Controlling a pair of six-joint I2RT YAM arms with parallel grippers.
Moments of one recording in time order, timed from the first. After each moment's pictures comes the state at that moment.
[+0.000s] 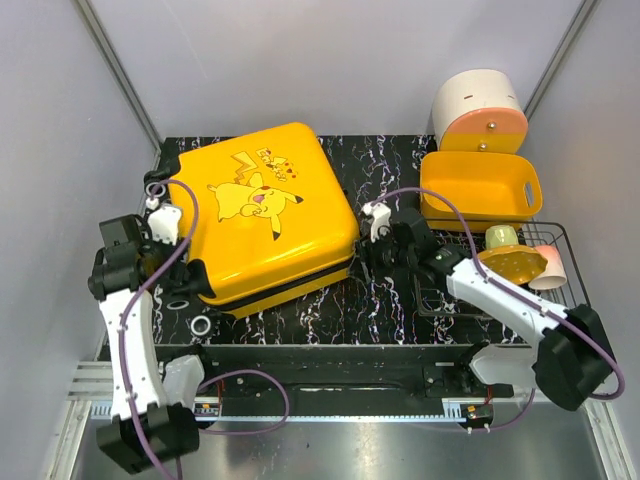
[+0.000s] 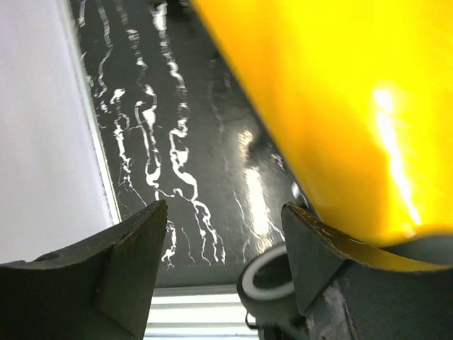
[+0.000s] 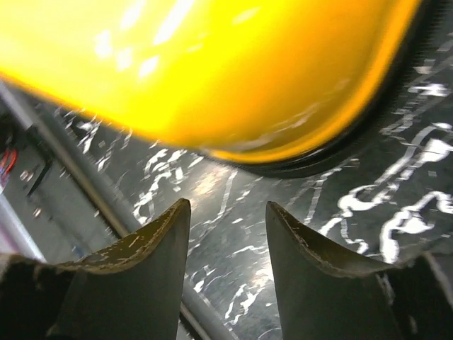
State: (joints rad) left arm 0.36 0.92 0.95 -0.91 0.17 0.48; right arm 0.67 1.22 0.82 -0.25 -0.37 0.22
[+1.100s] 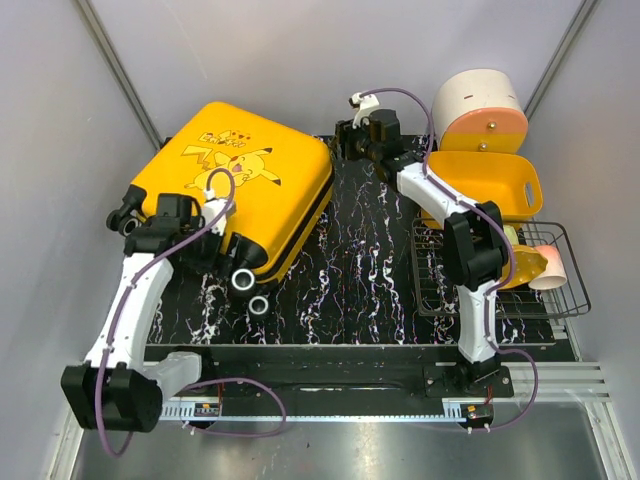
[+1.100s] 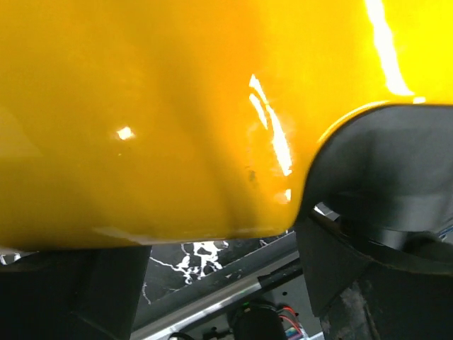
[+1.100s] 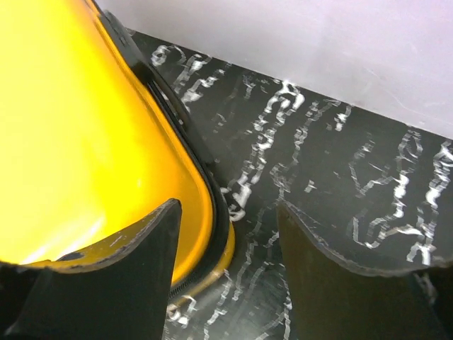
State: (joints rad) left arm -0.01 1.06 1.03 -1.01 0.36 0.34; right arm 0.42 2.11 1.79 0.06 -0.18 0.14
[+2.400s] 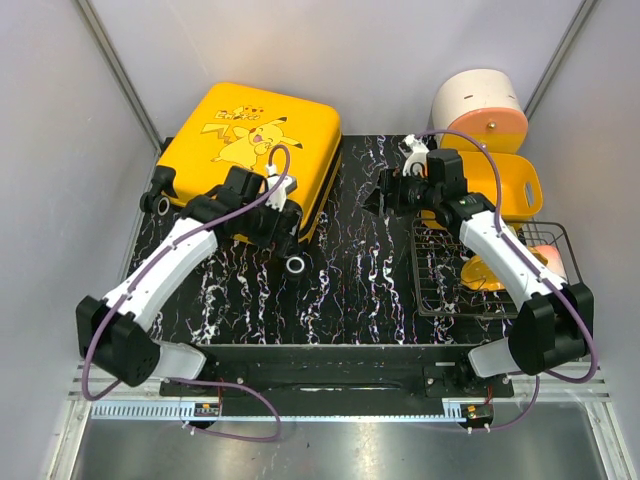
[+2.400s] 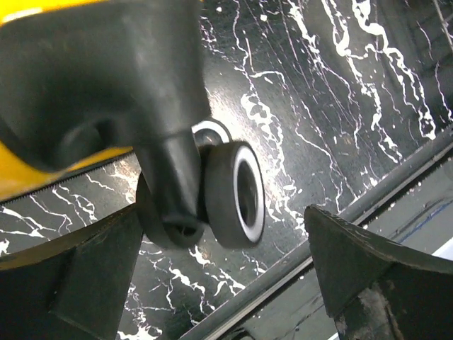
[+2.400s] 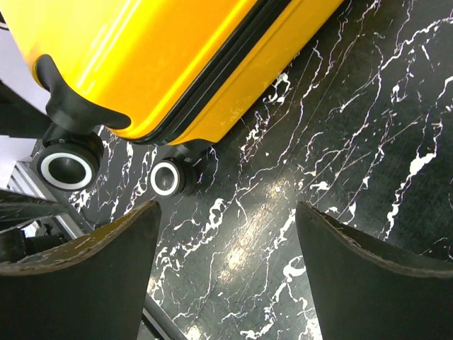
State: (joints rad) left arm -0.46 1.33 1.25 -0.84 0.29 0.00; right arm 0.32 1.42 1.18 -0.28 -0.49 0.31
